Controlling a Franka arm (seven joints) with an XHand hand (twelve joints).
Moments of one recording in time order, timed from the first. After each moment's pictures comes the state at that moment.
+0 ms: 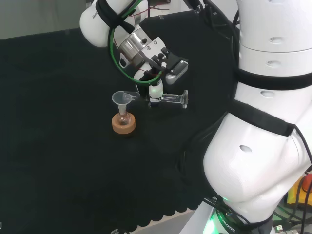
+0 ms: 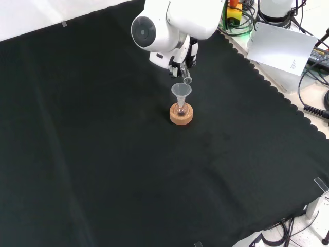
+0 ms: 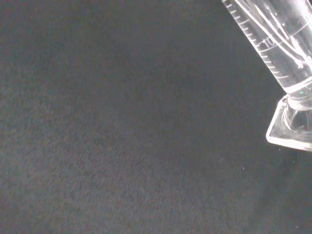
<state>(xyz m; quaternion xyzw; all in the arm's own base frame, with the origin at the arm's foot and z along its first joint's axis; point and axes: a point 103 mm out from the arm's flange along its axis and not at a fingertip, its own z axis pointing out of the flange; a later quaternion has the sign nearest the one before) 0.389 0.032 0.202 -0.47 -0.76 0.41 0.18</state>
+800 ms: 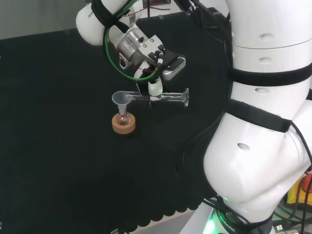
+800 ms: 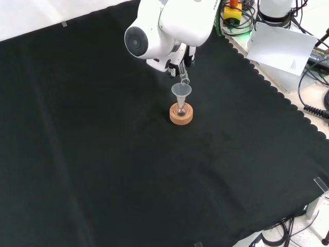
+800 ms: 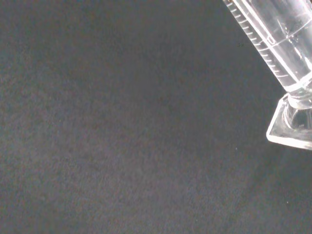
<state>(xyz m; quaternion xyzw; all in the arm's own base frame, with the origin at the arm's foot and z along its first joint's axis) 0.396 0.032 0.206 -0.47 -0.73 0.45 0.20</state>
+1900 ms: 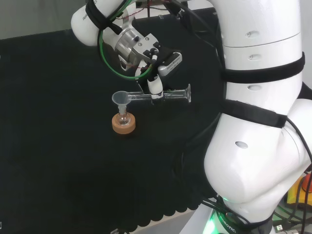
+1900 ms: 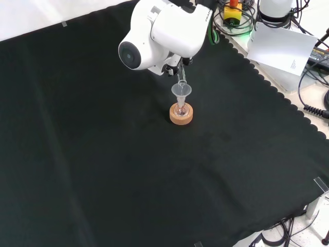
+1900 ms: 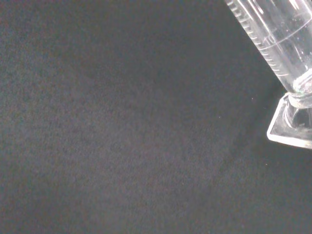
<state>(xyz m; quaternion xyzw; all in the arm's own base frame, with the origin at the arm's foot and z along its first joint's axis) 0.403 0.032 0.212 -0.48 -0.69 0.50 0.21</state>
